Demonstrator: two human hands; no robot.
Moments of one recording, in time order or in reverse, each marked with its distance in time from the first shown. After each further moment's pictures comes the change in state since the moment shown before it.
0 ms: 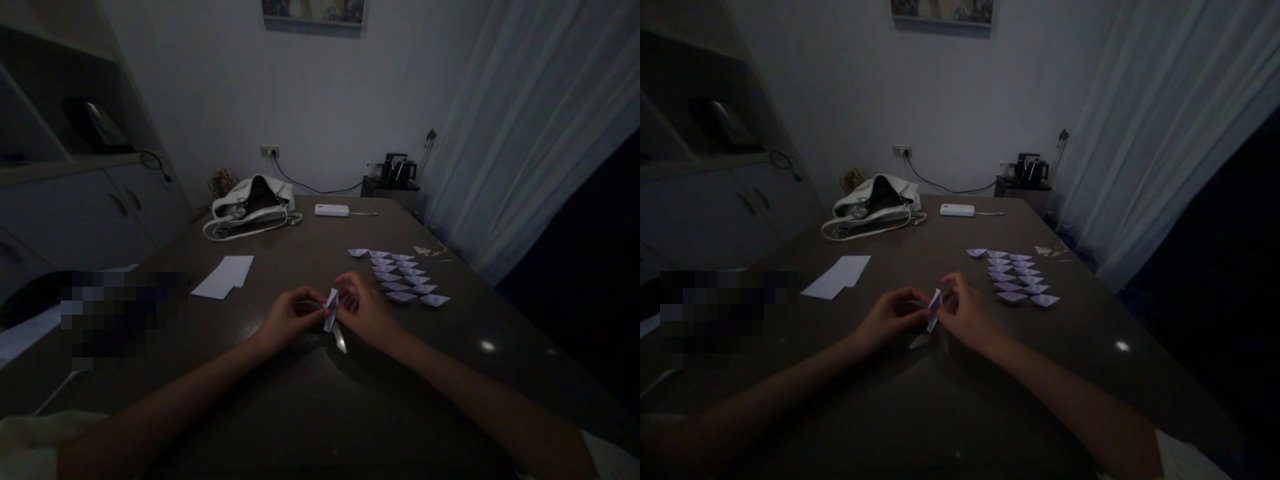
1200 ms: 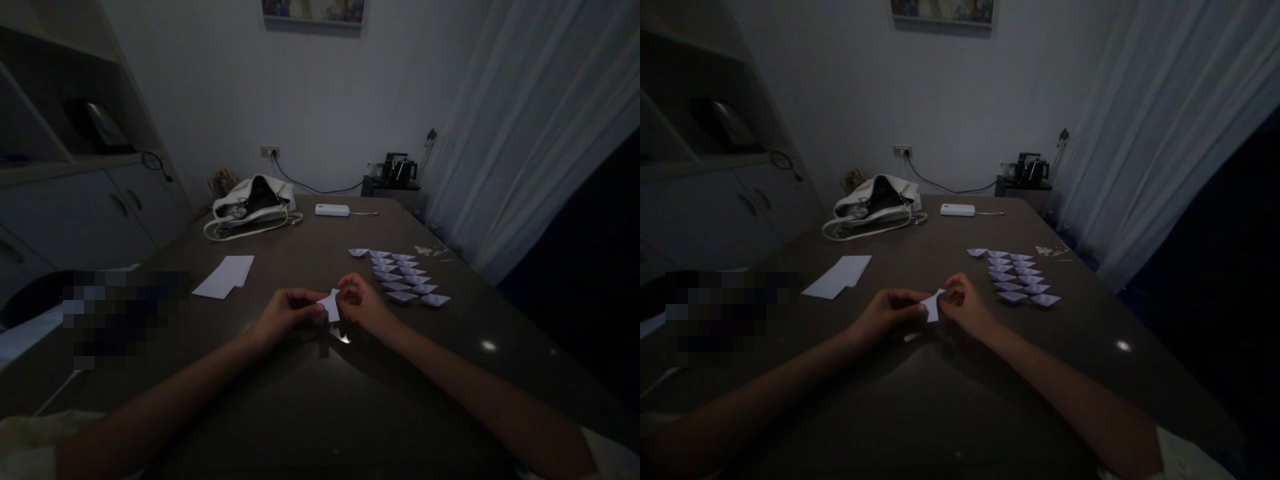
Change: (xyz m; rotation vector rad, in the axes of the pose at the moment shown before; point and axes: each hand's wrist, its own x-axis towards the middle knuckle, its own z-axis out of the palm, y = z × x) left_hand 0.002 -0.003 -0.009 -0.094 0.028 -0.061; right_hand 0.008 0.016 0.003 0.369 -0.045 0.165
